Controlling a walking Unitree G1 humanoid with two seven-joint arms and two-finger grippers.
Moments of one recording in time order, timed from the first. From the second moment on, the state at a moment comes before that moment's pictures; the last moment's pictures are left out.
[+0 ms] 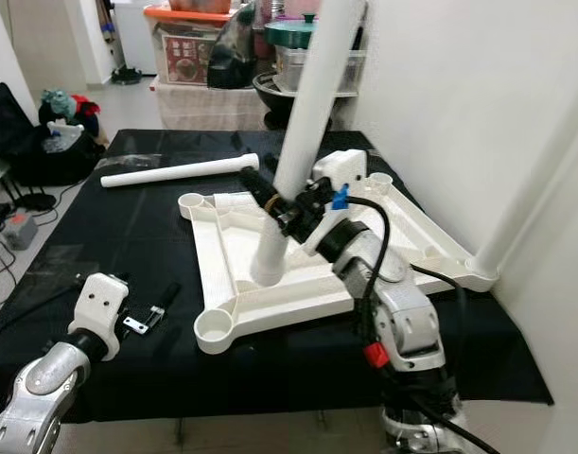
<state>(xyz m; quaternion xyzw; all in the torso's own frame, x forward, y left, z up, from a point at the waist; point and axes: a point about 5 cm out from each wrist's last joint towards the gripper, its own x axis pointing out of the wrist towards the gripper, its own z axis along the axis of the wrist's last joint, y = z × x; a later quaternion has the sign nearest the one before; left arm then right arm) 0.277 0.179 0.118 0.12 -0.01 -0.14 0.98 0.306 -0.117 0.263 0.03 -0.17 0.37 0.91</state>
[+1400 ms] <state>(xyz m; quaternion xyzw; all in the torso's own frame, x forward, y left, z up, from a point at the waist) 0.283 0.163 0.134 0.10 -0.06 -0.18 0.98 0.315 -0.138 0.246 0.04 -0.12 0.30 0.95</state>
